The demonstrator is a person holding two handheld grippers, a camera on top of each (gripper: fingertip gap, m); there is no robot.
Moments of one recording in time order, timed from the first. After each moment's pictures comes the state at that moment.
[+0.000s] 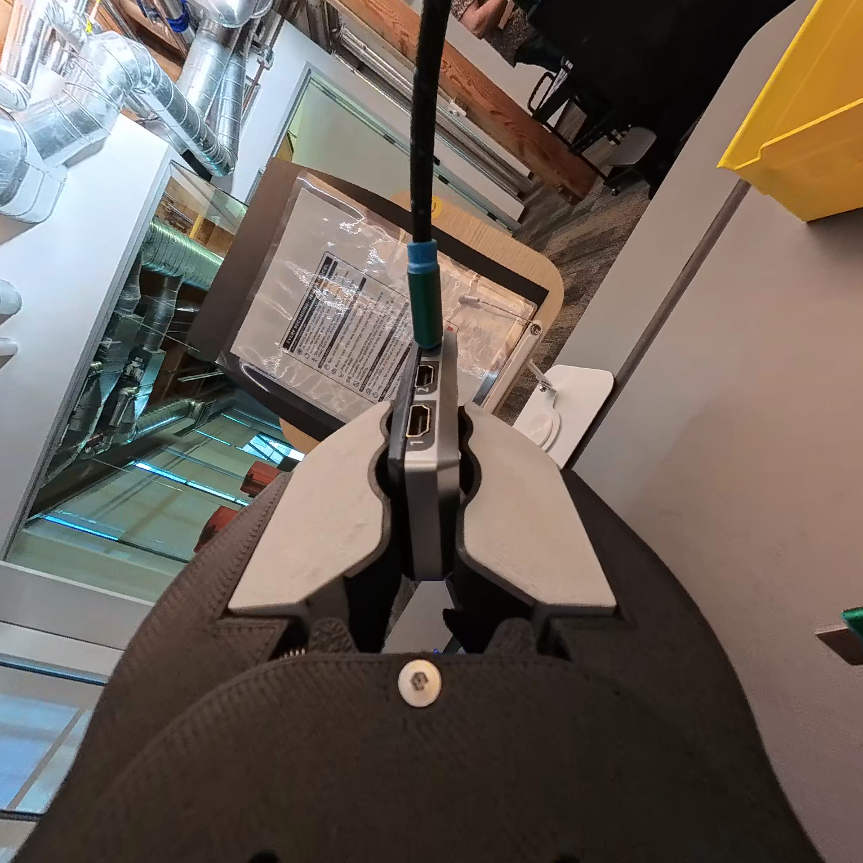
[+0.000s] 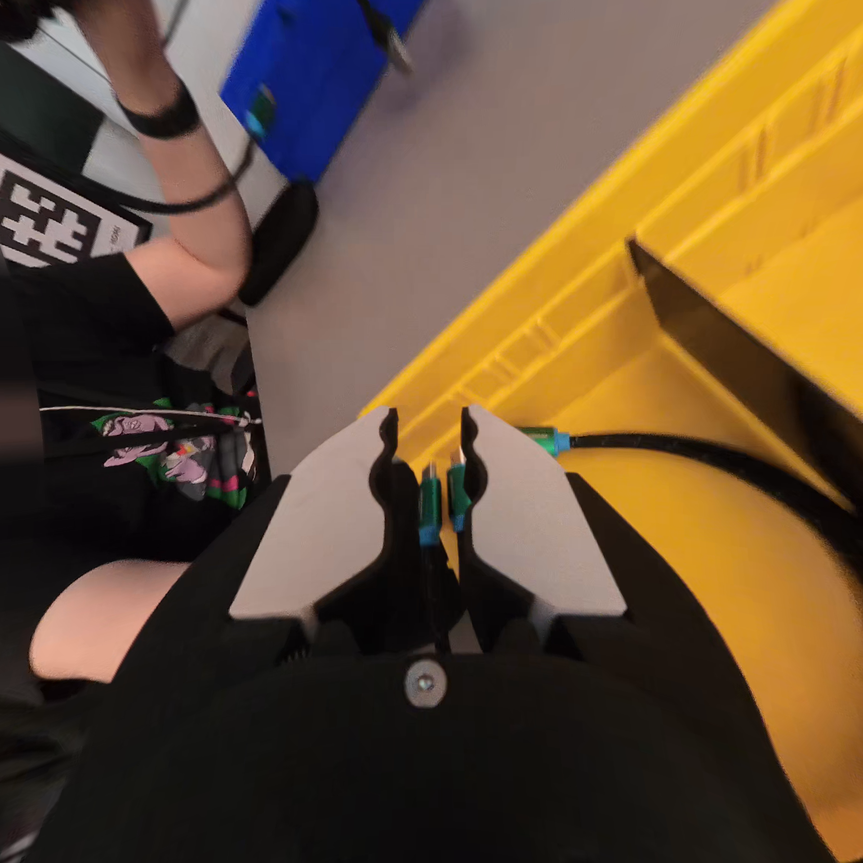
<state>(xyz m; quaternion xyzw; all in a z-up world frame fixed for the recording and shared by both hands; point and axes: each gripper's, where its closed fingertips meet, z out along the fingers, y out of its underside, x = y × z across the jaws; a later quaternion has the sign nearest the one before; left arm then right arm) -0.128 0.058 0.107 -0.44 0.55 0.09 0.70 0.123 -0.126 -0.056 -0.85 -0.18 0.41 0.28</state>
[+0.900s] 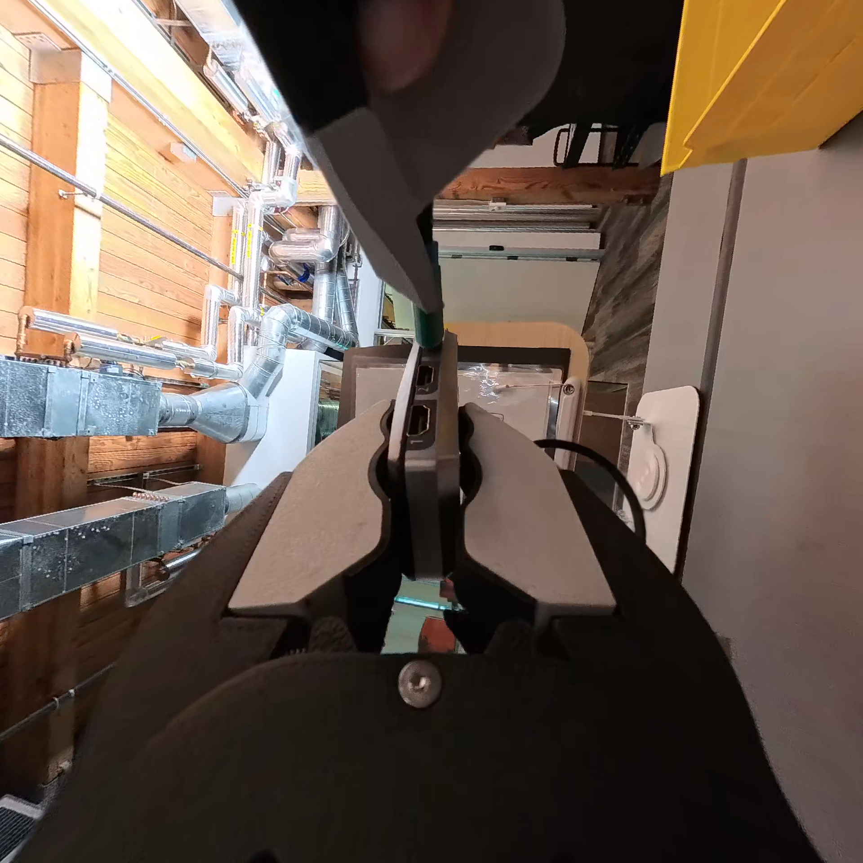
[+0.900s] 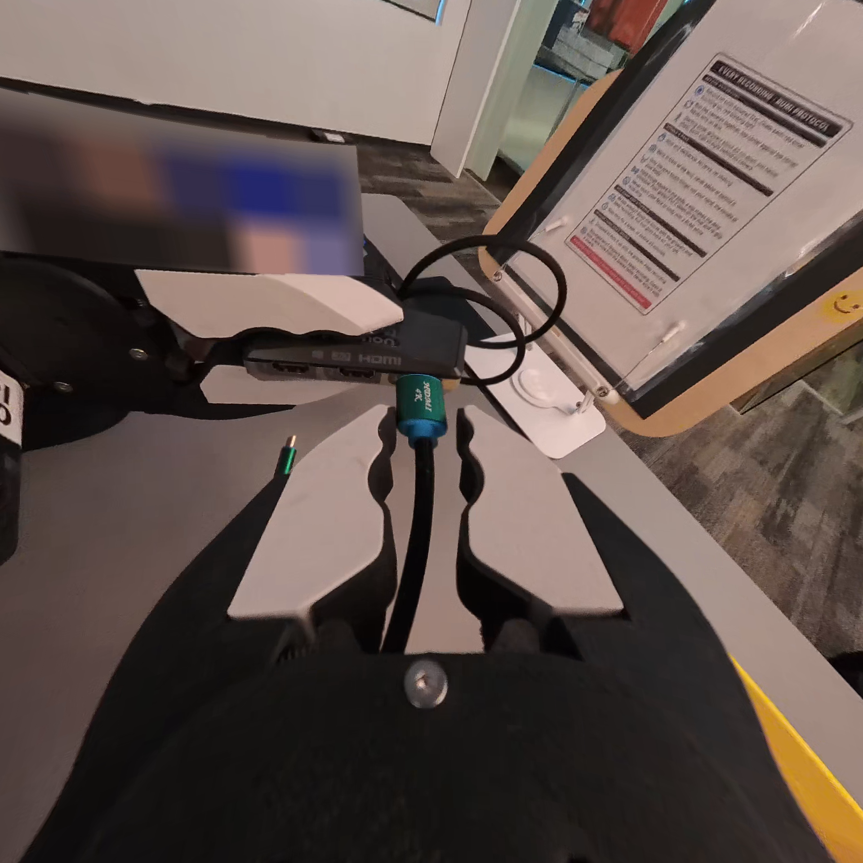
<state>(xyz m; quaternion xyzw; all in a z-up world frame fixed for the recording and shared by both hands) -0.072 -0.001 0.082 -0.20 0.60 0.25 0.73 -0.049 -0.023 0.085 -0.75 -0.31 0.03 0.58</state>
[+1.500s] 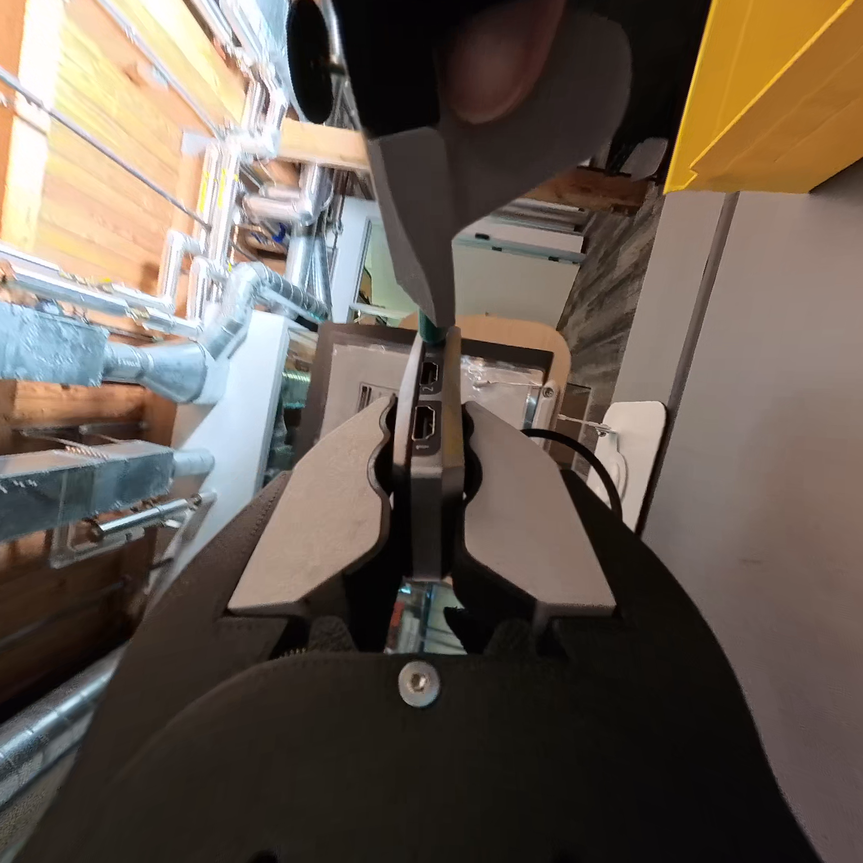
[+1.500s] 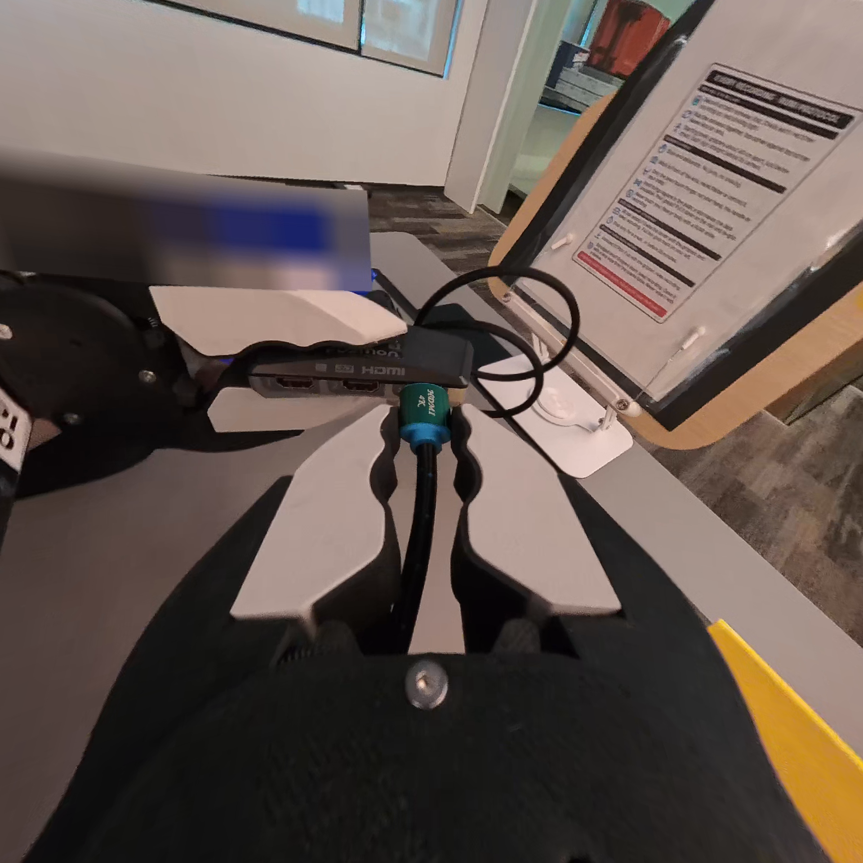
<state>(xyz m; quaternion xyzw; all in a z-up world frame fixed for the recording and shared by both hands) -0.071 0.004 0.083 -0.26 0.59 0.21 0.74 -0.051 -0.016 0.087 -0.74 -0.29 0.08 0.60</state>
